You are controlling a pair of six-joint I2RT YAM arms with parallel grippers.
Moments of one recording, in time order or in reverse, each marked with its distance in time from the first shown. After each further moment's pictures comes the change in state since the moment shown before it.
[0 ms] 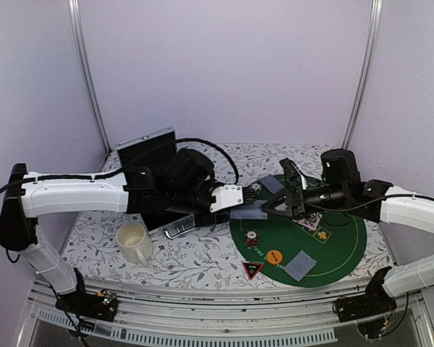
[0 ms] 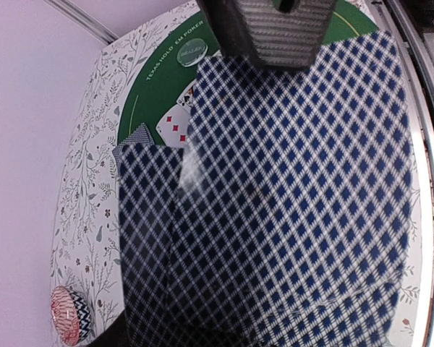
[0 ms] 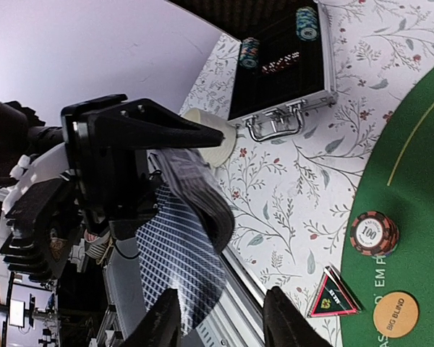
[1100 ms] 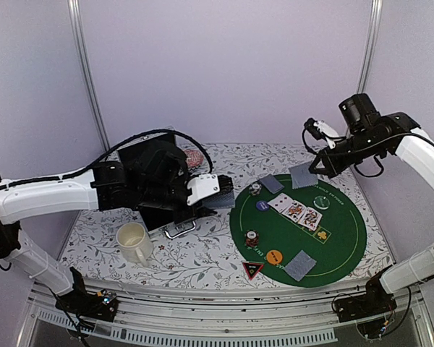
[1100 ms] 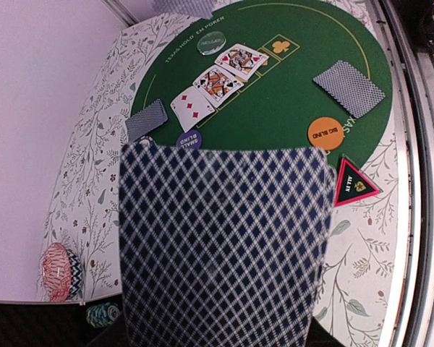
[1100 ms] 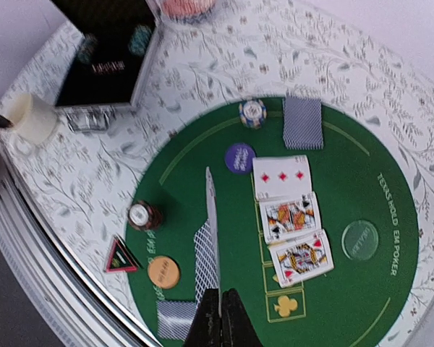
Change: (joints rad) left arm 0.043 -0.167 -0.069 -0.094 0.019 -0.102; right arm -0.257 0.143 0.674 -0.866 0.346 -0.763
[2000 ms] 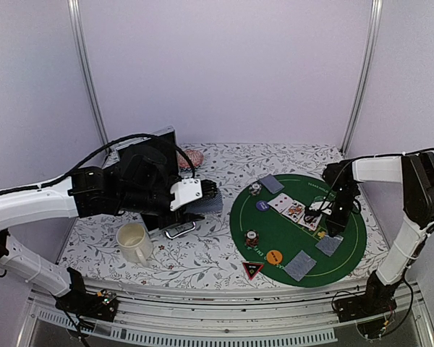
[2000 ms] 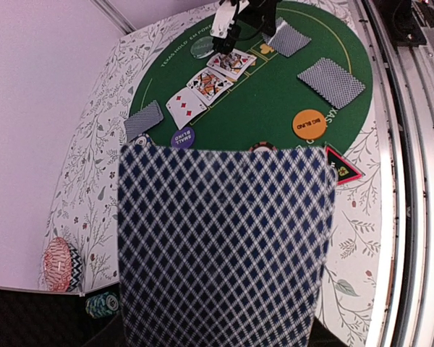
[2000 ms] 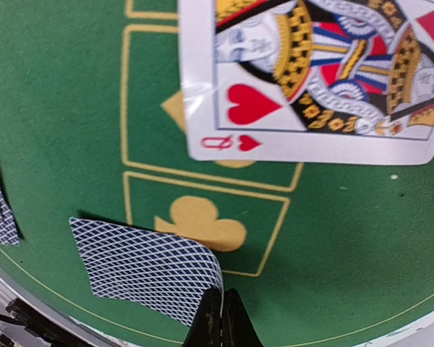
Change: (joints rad) left arm 0.000 -0.160 -0.105 -0.025 0.027 0.014; right arm -0.220 0.422 -0.410 -0.009 0.259 -0.631
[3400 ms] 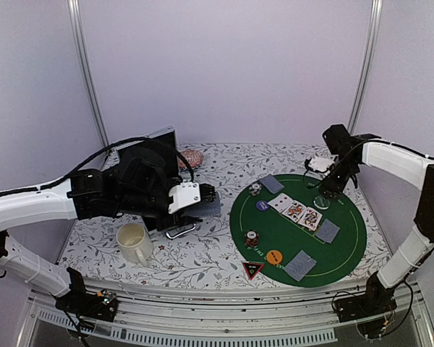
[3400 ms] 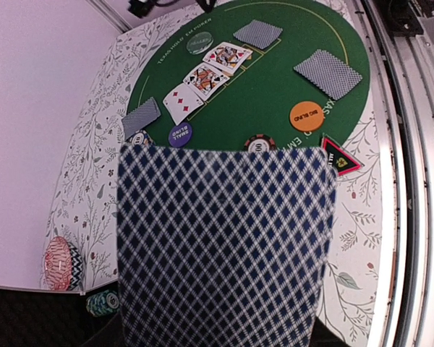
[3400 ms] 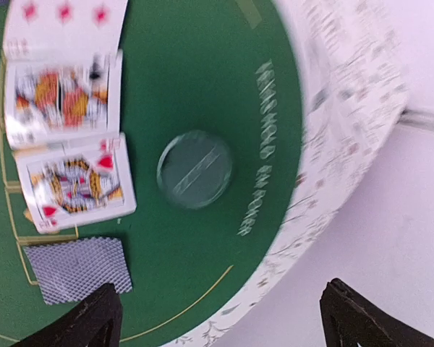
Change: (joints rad) left arm 0.000 -0.014 -0.023 0.001 0.000 0.023; right arm 0.038 -0.092 0.160 0.167 0.299 0.014
